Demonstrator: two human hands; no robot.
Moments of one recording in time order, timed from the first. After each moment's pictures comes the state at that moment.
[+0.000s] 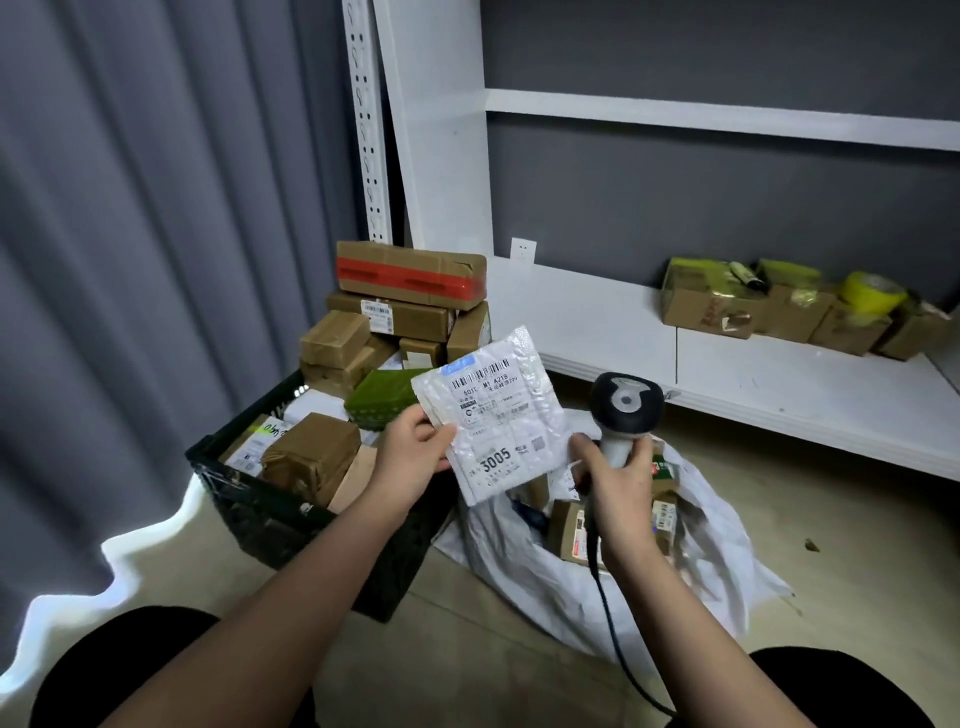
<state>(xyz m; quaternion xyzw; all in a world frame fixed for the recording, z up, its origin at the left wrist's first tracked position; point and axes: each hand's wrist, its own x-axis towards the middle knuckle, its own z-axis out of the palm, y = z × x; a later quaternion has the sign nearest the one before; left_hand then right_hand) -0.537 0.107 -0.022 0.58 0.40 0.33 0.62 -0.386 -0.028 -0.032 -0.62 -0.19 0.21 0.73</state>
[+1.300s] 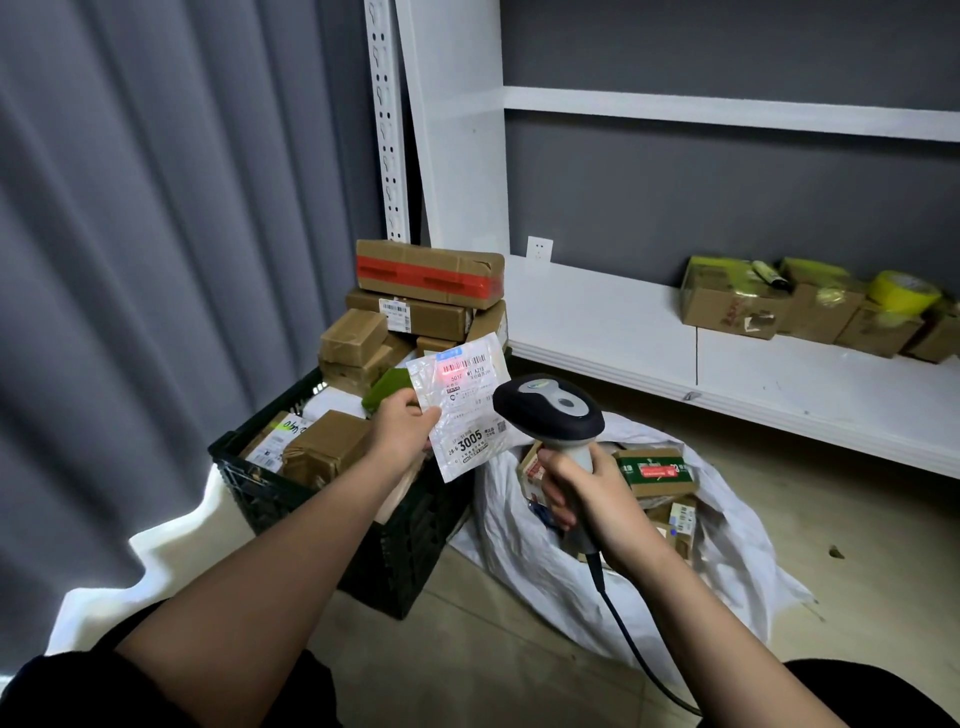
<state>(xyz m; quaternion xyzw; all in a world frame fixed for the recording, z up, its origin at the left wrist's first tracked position) -0.540 0.159 -0.026 0.63 0.50 0.32 0.51 -0.408 -0.021 -0.027 -0.54 -0.34 0.44 0.63</state>
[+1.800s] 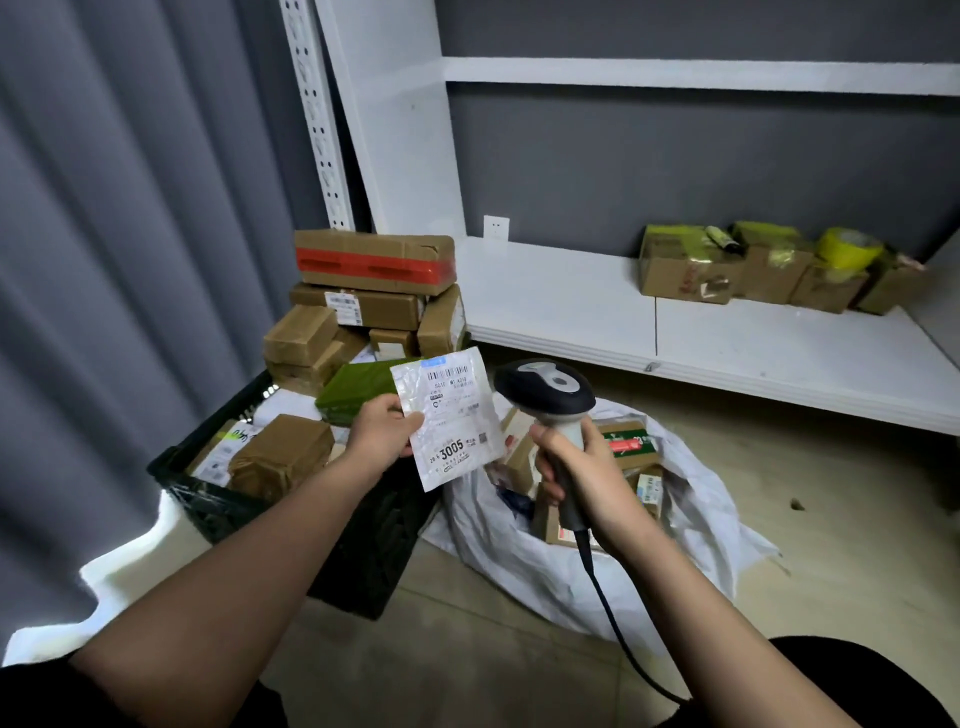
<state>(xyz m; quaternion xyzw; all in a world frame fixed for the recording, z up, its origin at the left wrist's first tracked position) -0.501 0.153 -0.044 0.64 0.48 0.28 0.54 -0.373 -0.035 -0.026 -0.55 -0.29 0.39 0.68</state>
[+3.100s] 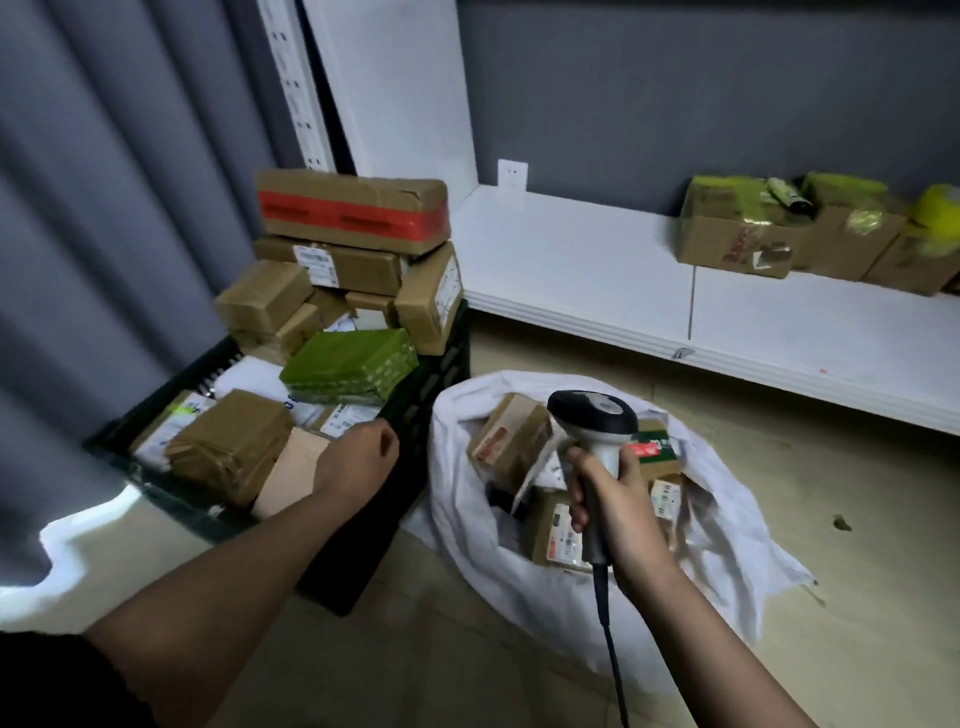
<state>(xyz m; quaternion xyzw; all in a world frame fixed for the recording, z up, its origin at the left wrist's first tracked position) -0.468 0.192 -0.147 0.85 0.49 0.10 0.17 -0.286 -0.016 -0.105 -0.62 -0.18 0.37 0.67</state>
